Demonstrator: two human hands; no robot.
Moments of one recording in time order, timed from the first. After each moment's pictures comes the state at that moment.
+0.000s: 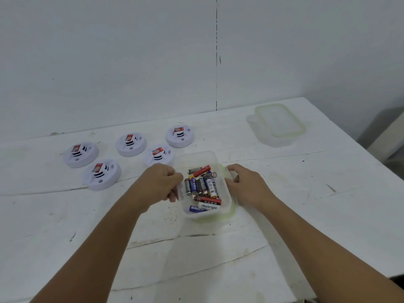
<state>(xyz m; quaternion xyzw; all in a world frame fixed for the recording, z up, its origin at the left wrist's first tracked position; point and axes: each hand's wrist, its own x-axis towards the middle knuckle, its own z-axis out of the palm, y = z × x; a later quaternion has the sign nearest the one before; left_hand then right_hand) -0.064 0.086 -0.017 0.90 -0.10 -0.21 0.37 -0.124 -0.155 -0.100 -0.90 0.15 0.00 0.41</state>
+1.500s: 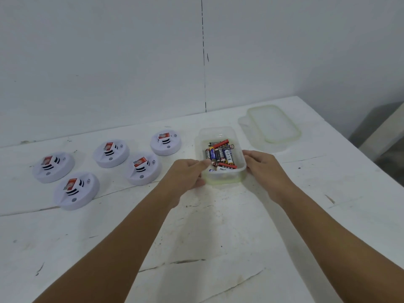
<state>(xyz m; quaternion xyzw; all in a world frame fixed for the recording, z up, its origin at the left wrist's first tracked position) -0.016 -0.013 -0.055 0.77 -0.02 -0.27 0.57 -0.086 -0.233 -0.096 -0.76 0.22 -0.07 0.61</state>
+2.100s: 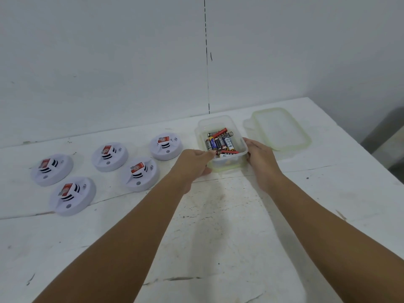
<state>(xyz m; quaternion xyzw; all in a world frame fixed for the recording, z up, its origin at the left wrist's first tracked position) 0.028 -0.059 -0.060 0.77 0.01 -0.25 0.59 -0.019 -0.248 -0.105 -0.63 0.28 -0.12 0.71</state>
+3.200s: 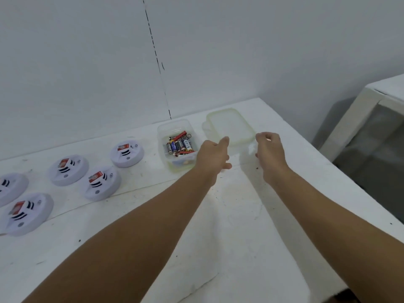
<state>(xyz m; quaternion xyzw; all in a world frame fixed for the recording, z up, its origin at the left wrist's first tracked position) -0.052 -0.192 -0.031 0.76 -0.03 -0.26 0.60 -0.109 -0.325 -0.061 -0.62 0.40 -0.23 0.63</state>
